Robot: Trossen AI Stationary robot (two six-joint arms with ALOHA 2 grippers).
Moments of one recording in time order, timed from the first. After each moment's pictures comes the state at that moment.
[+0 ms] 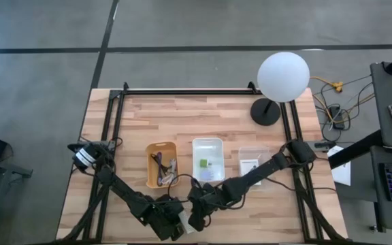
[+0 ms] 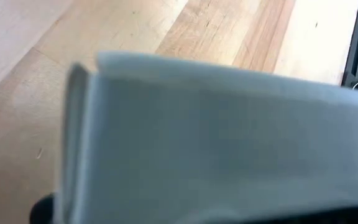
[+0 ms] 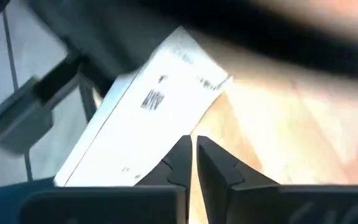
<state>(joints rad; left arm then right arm) -0.74 1.97 1.14 -0.14 -0.35 -1.25 0.48 2.14 1.60 -0.34 0.07 0.99</state>
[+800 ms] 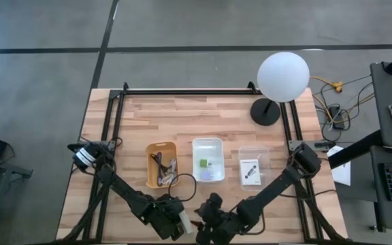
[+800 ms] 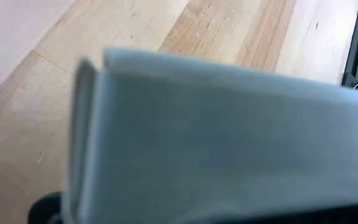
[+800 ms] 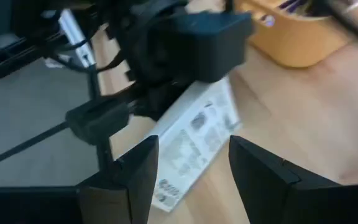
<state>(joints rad) -0.73 1.96 1.14 -0.14 -0.34 -1.24 0.67 2.13 1.60 -0.26 0.63 0.96</state>
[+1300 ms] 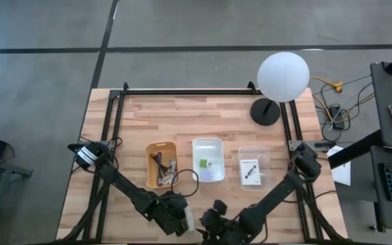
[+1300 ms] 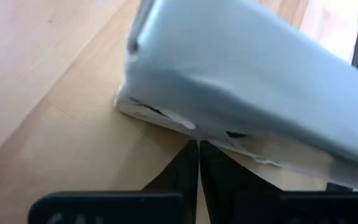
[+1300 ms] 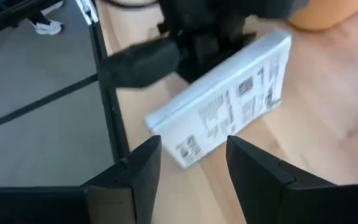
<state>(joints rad) -0.69 1.96 1.14 -0.11 -0.35 -1.22 0.73 2.18 1.71 -0.43 0.58 1.01</state>
